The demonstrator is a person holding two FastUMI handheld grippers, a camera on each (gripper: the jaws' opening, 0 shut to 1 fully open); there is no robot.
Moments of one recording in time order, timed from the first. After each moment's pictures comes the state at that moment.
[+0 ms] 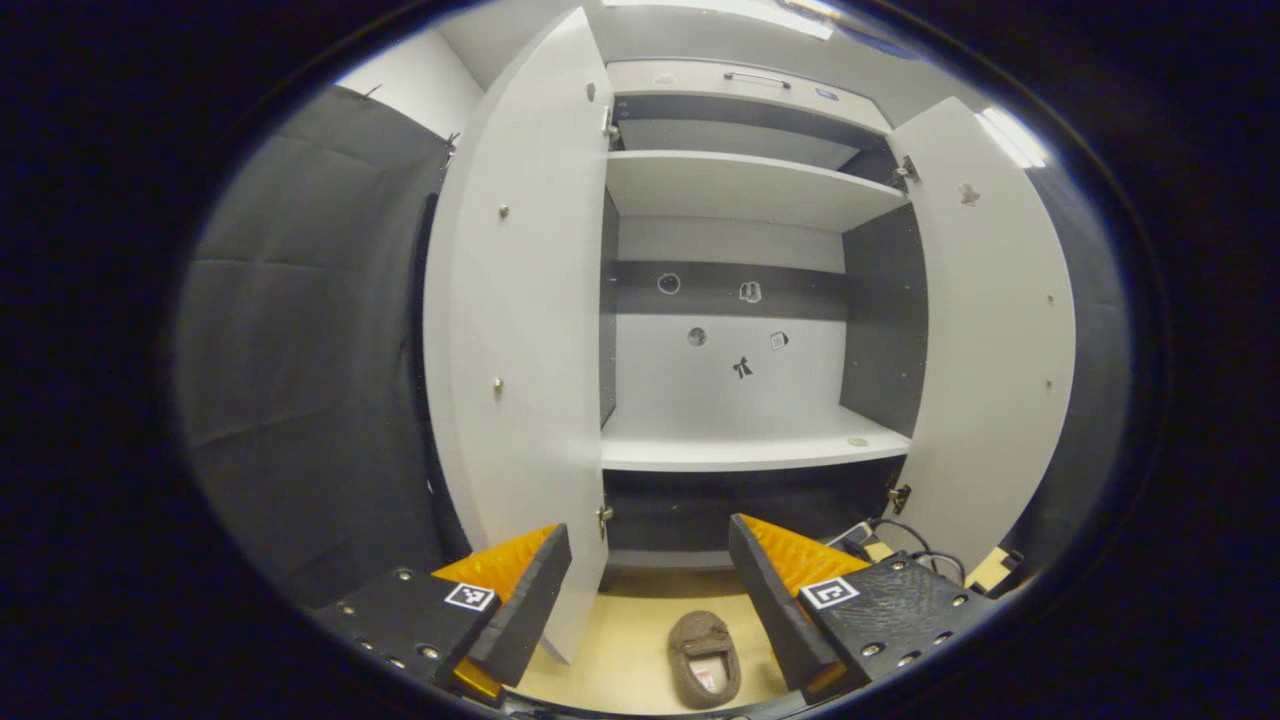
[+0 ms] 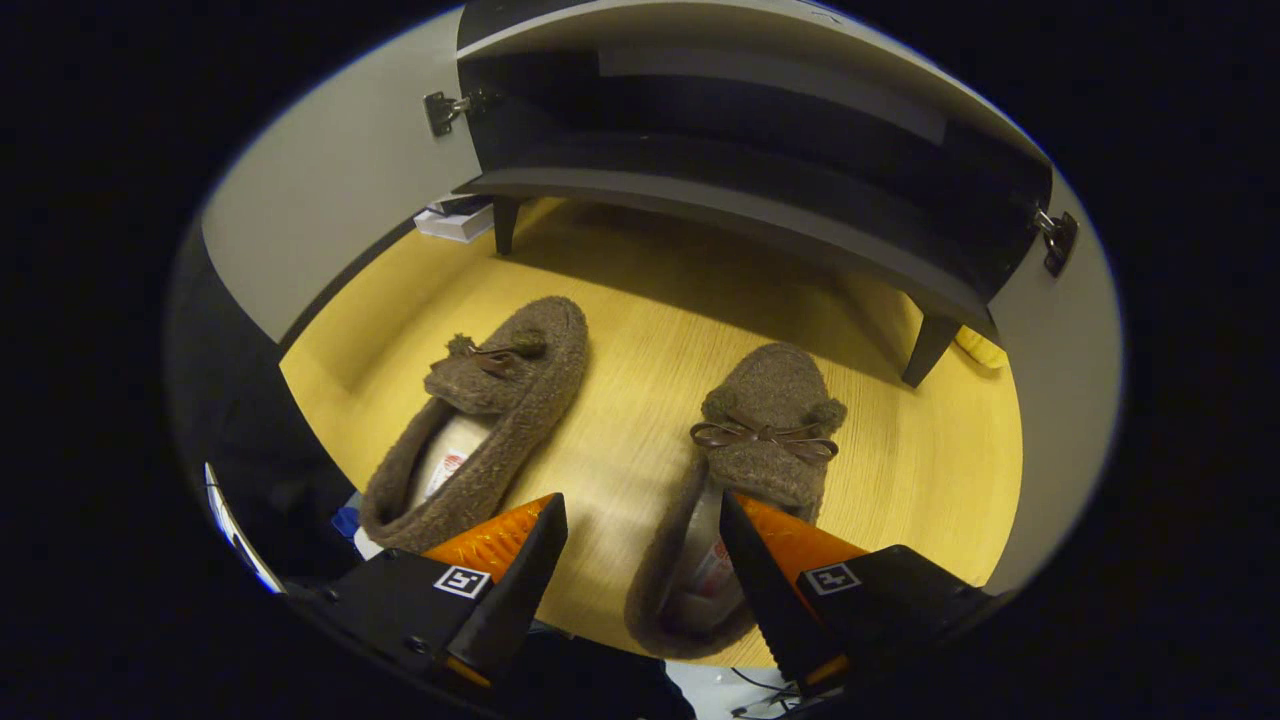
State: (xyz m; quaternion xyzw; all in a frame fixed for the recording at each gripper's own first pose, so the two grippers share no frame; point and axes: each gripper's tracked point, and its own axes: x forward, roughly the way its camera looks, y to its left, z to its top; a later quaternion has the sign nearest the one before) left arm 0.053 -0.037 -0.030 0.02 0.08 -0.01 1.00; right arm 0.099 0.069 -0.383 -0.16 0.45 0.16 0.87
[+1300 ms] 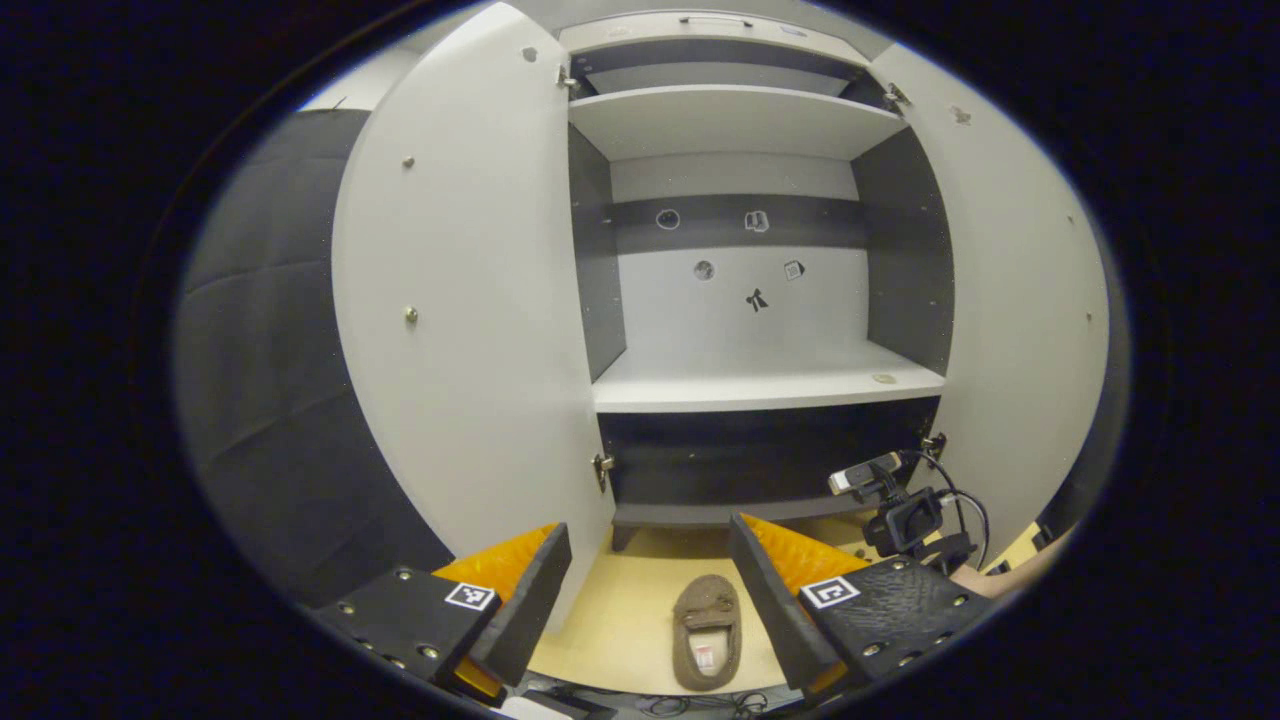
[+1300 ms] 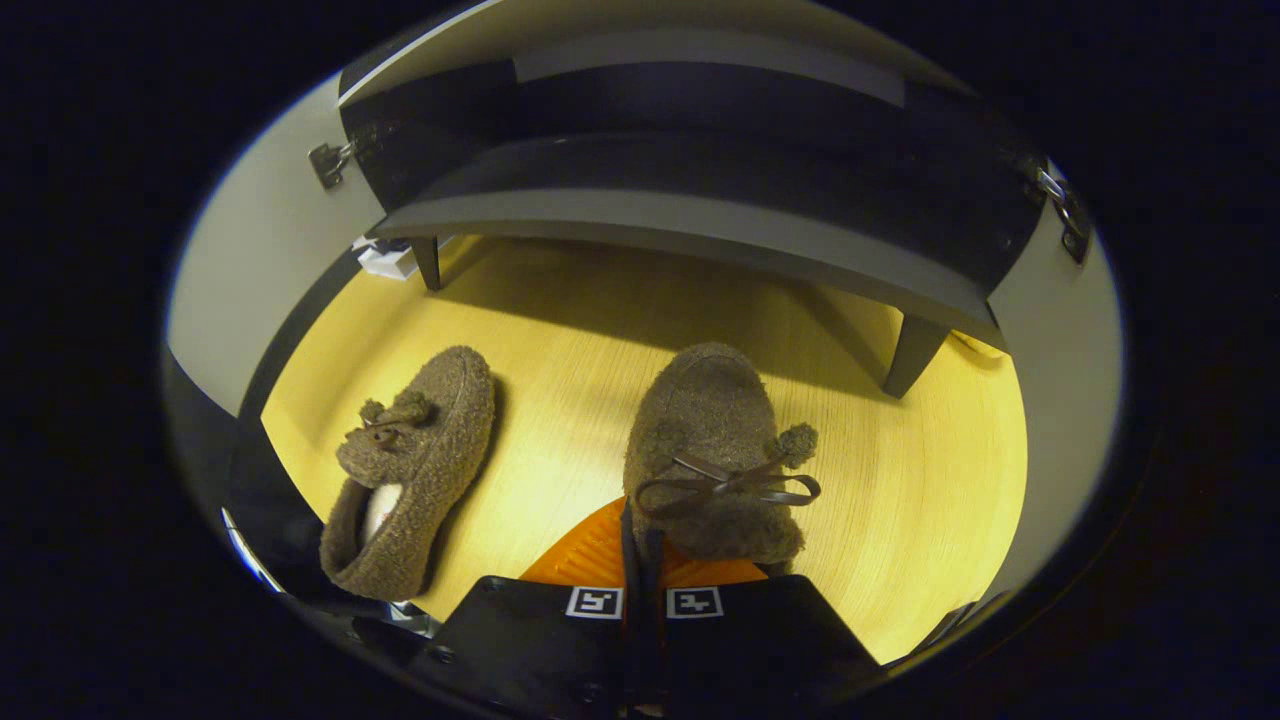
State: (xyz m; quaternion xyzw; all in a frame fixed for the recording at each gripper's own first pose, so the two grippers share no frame) left arm 0.056 -0.064 -0.089 0.05 0.16 0.04 0.99; right arm 0.150 0.041 -0.360 -0.08 0.45 0.14 0.88
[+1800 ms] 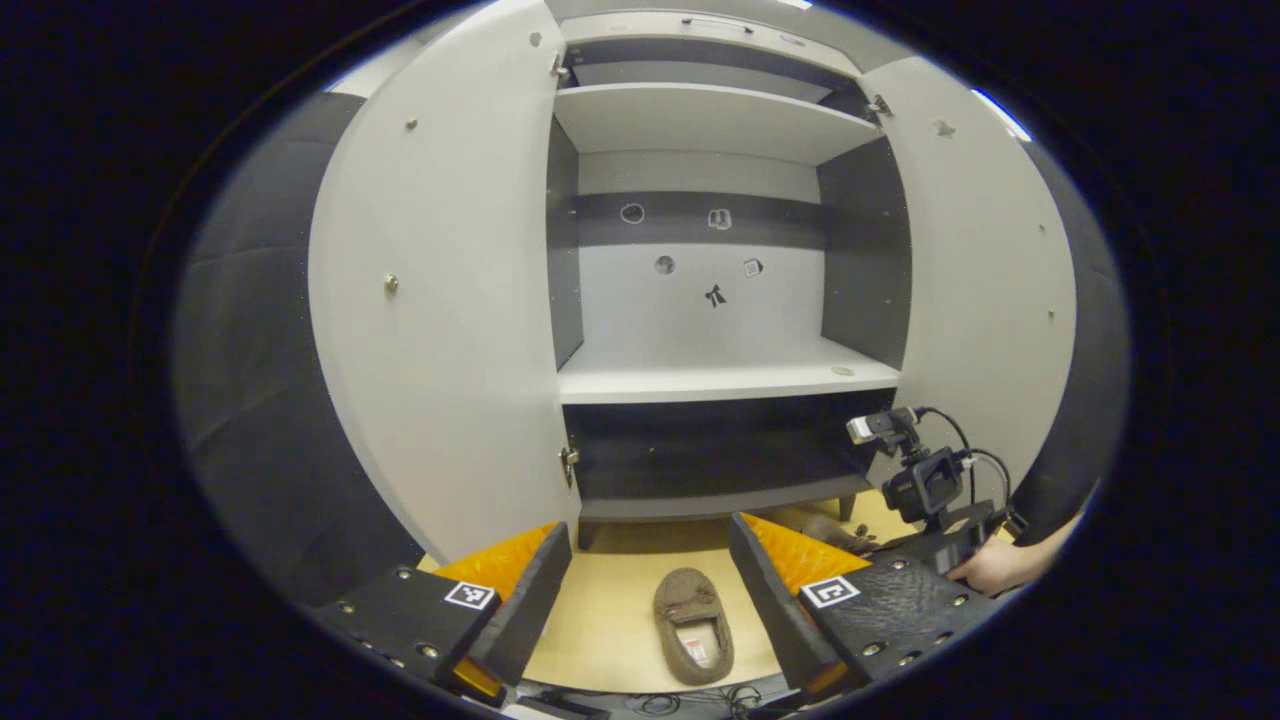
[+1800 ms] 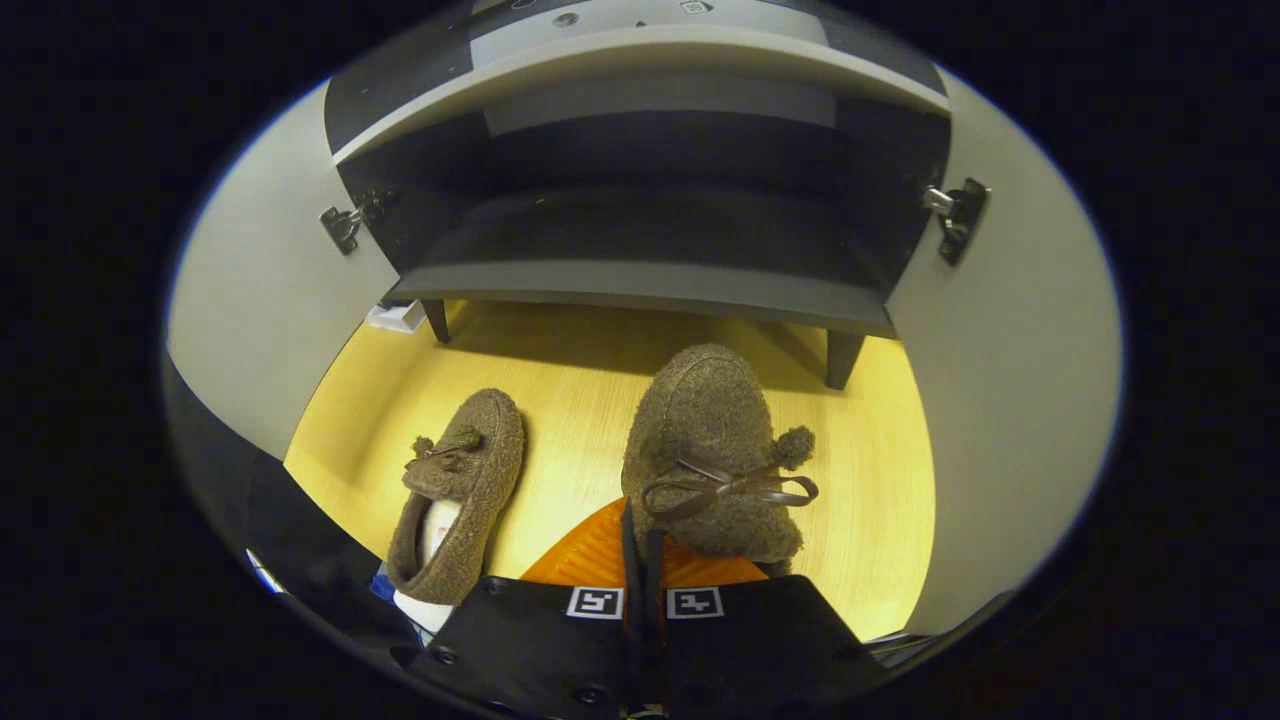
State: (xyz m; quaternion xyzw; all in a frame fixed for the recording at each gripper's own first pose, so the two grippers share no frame) left arm 0.053 -0.055 -0.092 0.06 0.15 -0.06 0.99; right arm 0.111 0.037 -0.299 -0.05 0.41 0.08 0.91
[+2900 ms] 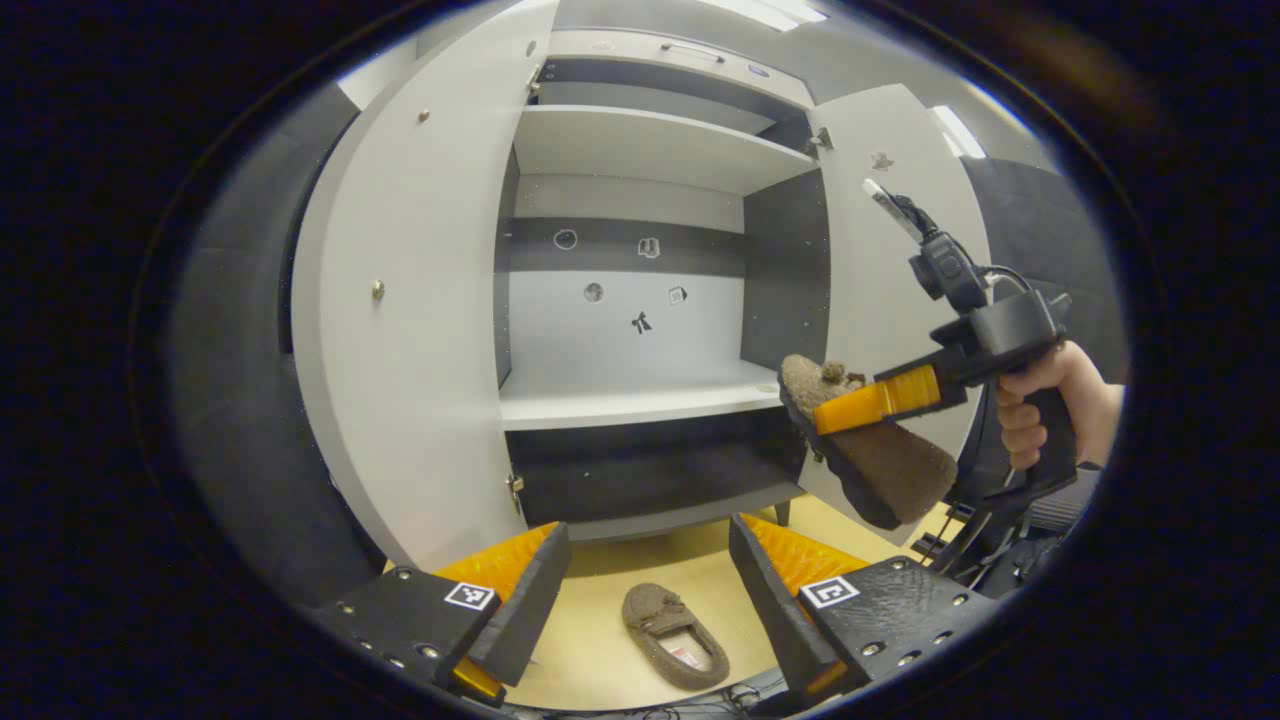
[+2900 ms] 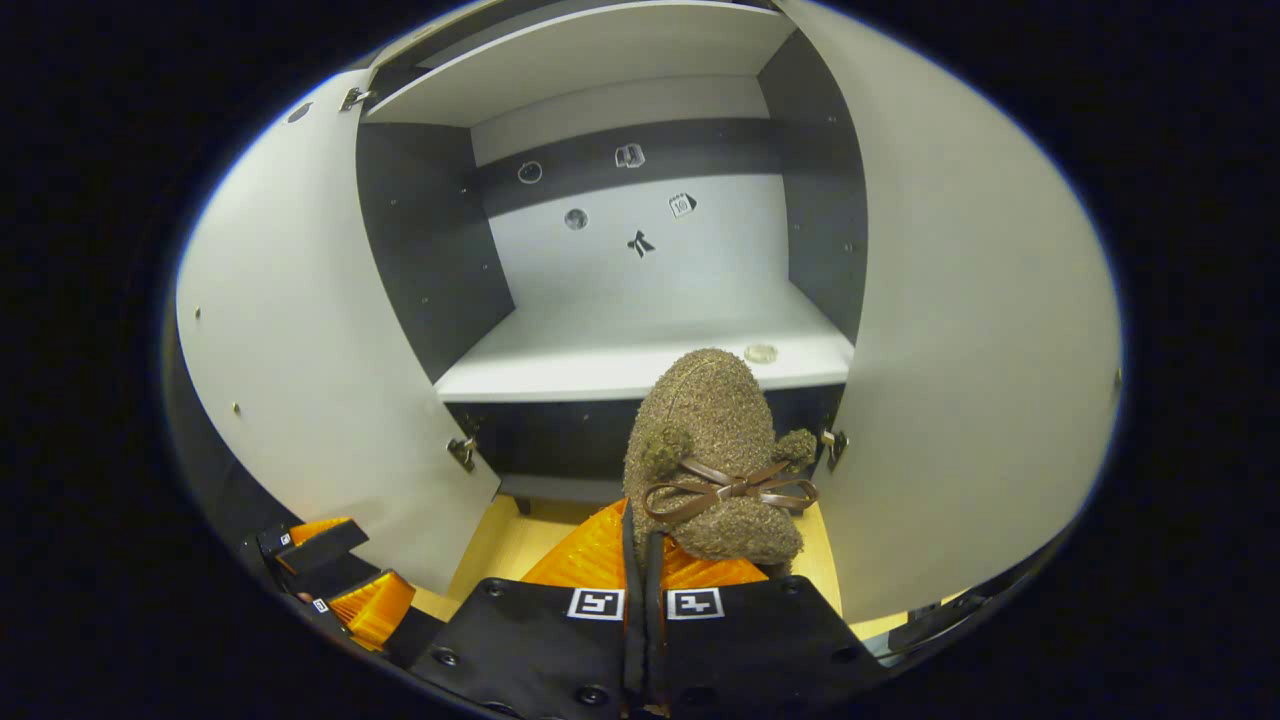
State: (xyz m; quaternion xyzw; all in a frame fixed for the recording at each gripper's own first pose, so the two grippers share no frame) left arm 0.056 -0.060 -0.080 0.03 0.11 -0.18 0.98; right arm 0.121 0.085 -0.052 0.01 0.21 0.07 0.97
